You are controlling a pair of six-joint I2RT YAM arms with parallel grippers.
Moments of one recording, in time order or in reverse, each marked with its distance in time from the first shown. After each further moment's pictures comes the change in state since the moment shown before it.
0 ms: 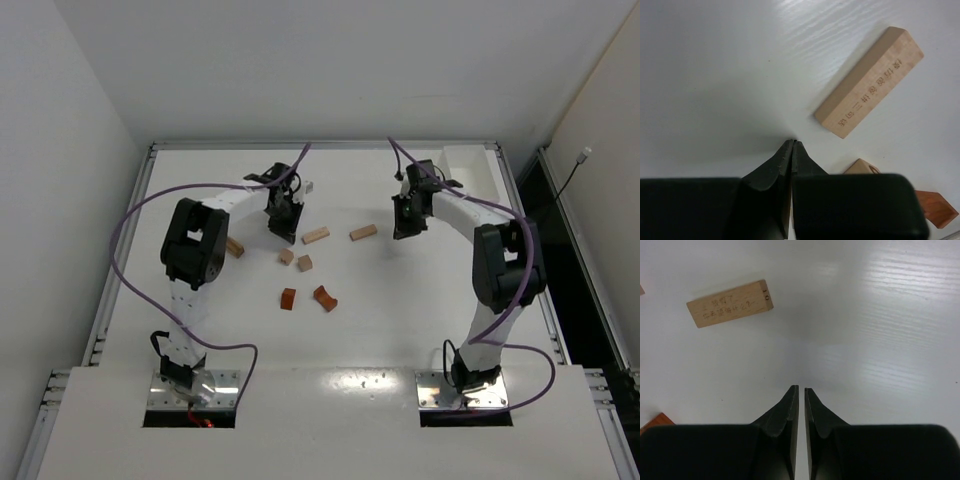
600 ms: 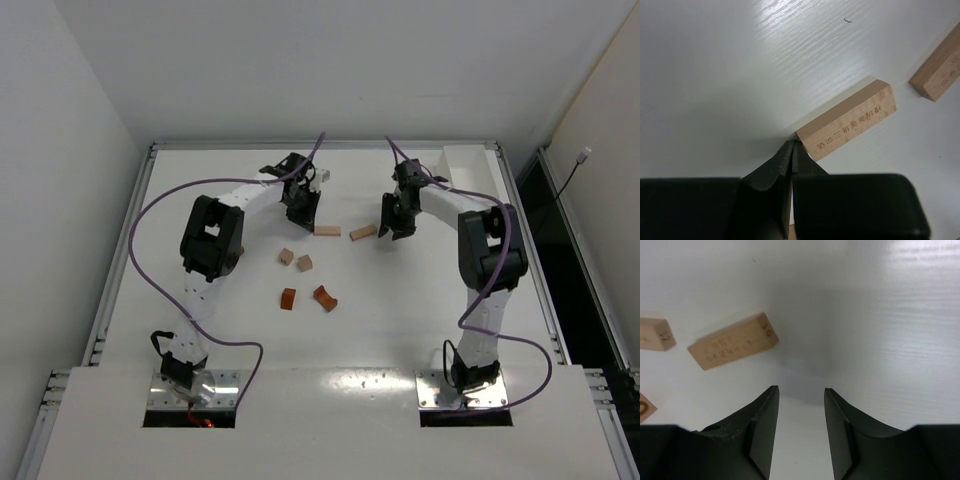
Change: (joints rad) left arm -0.044 0.155 0.238 0.001 0.069 -0.015; right arm 0.023 0.153 0.089 -0.012 0.008 0.197
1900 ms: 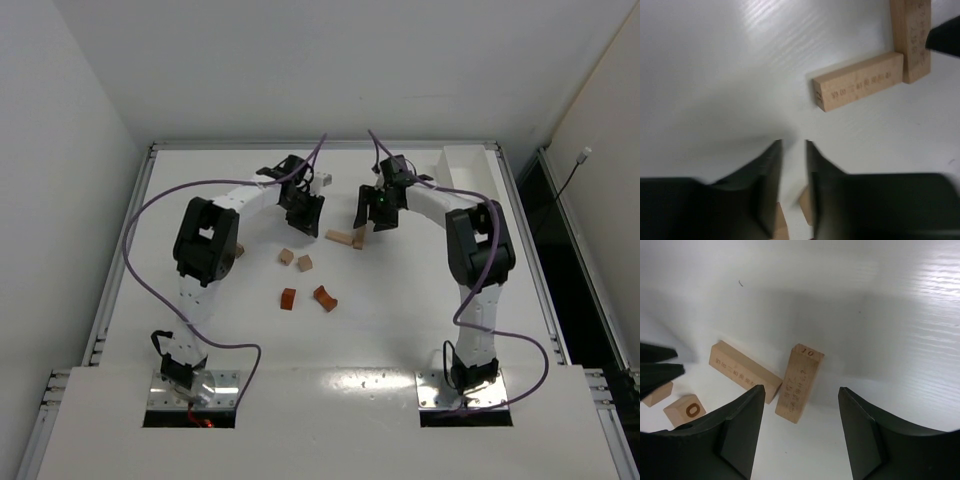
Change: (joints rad) left arm -0.008 -0.064 -0.065 -0.011 0.082 0.040; right arm 0.067 0.074 0.097 0.123 -0.127 0.009
